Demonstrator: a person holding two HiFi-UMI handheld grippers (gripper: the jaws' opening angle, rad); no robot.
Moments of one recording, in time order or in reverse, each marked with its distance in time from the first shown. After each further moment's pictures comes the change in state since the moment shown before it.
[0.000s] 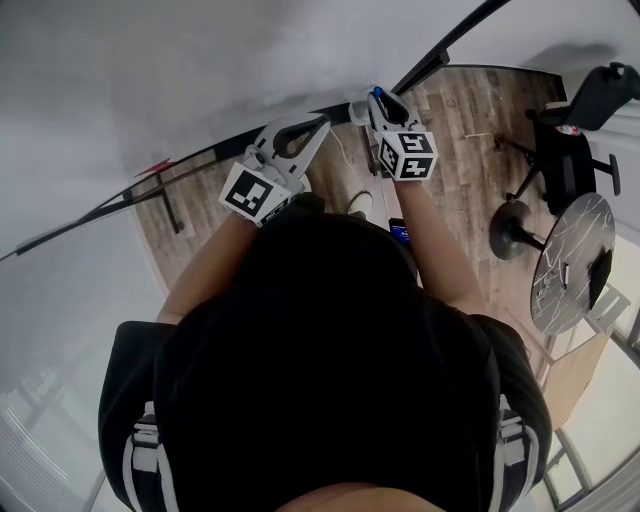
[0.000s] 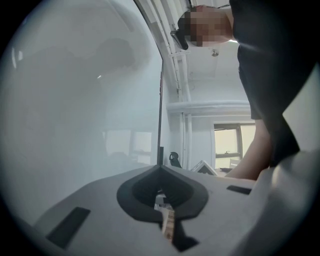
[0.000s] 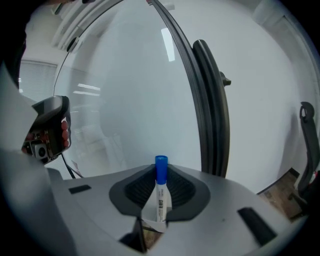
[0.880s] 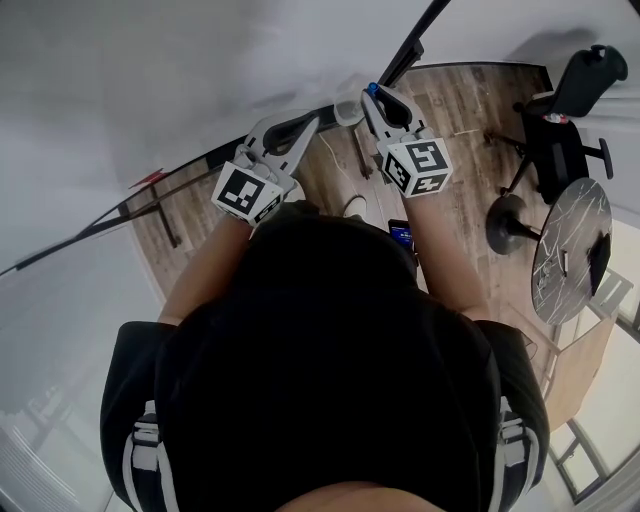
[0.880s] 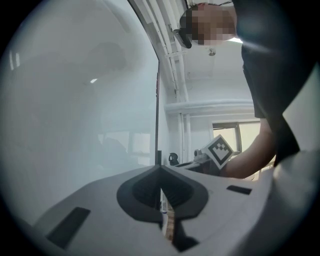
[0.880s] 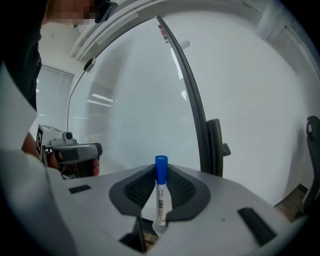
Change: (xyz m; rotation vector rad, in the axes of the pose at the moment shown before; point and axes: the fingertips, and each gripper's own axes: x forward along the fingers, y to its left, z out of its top) left arm 0.004 -0.006 0.014 0.028 -0.007 -0.009; right arm -0.067 0.030 0.086 -0.078 -0.167 0.077
